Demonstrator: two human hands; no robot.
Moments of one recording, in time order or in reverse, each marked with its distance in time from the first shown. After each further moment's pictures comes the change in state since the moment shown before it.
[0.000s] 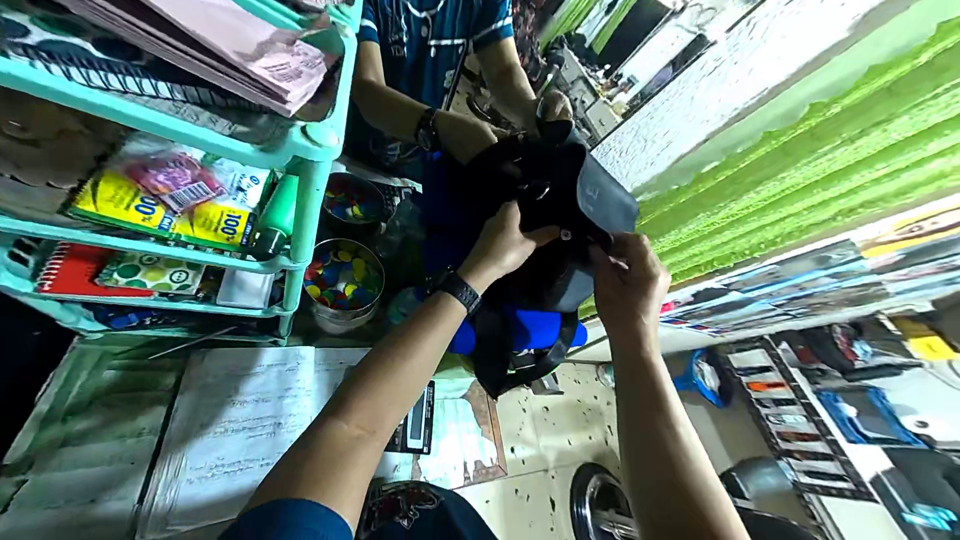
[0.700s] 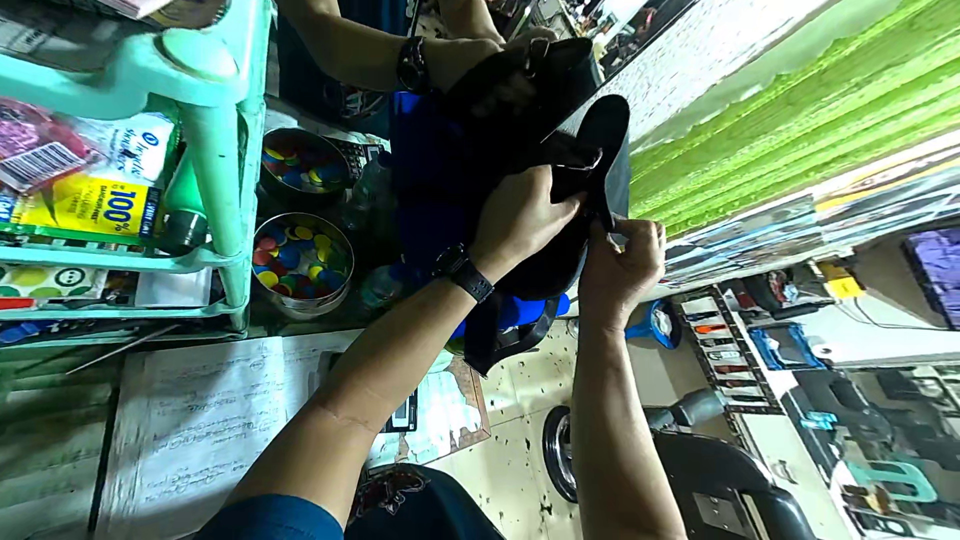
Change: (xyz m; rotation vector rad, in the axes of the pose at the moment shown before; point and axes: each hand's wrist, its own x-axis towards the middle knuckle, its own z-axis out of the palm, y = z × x) left_hand -0.001 0.029 0.022 0.216 0.023 0.086; right_hand -0.018 0.000 0.024 -0.035 0.321 0.068
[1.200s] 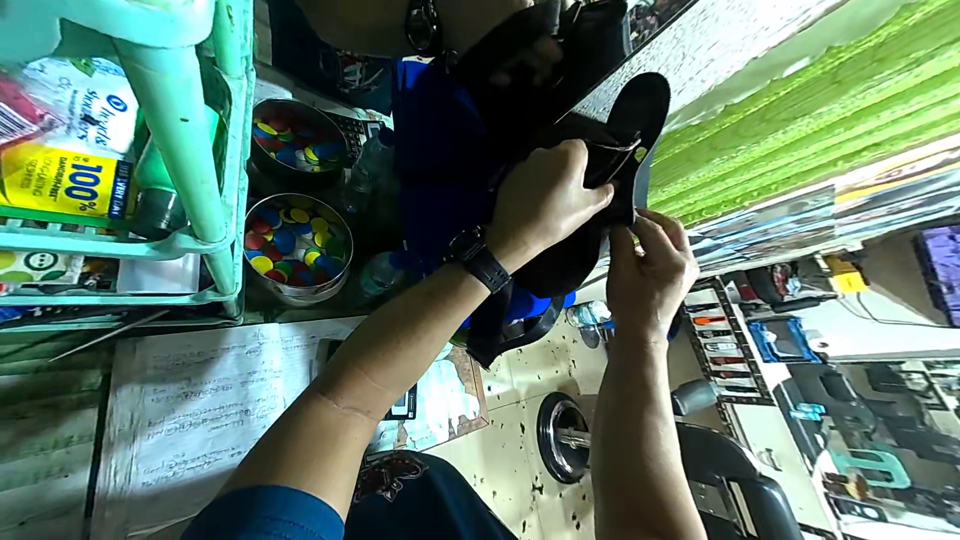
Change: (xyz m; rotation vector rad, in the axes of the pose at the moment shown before) left_hand 0.004 0.014 -0.006 0.105 -0.063 -0.009; right_hand 0.003 0.017 -0.033 -0.143 -0.314 -0.063
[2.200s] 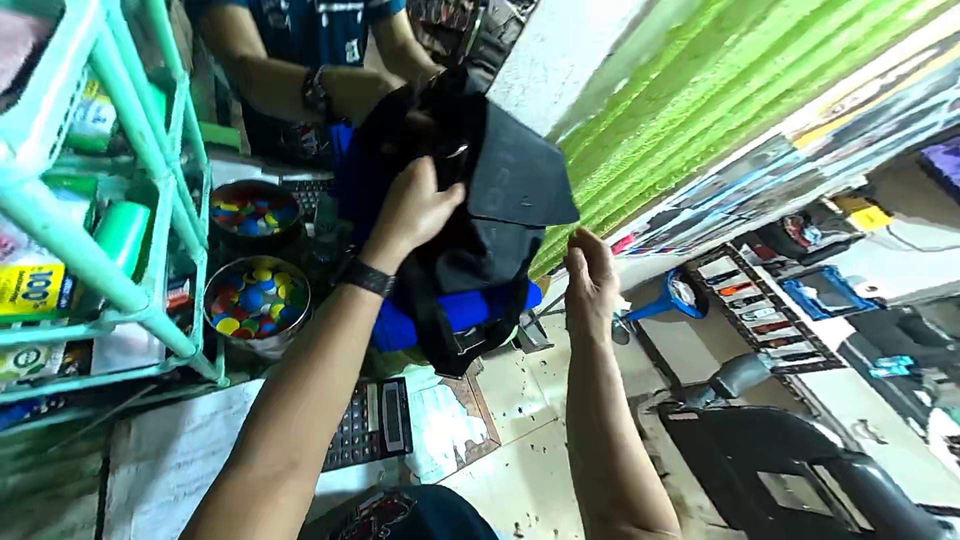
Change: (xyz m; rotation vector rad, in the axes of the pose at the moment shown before) left_hand 0.018 -0.036 -0.013 -0.016 -0.015 -0.008; right_hand -0.055 0.062 0.006 0.476 0.038 0.460
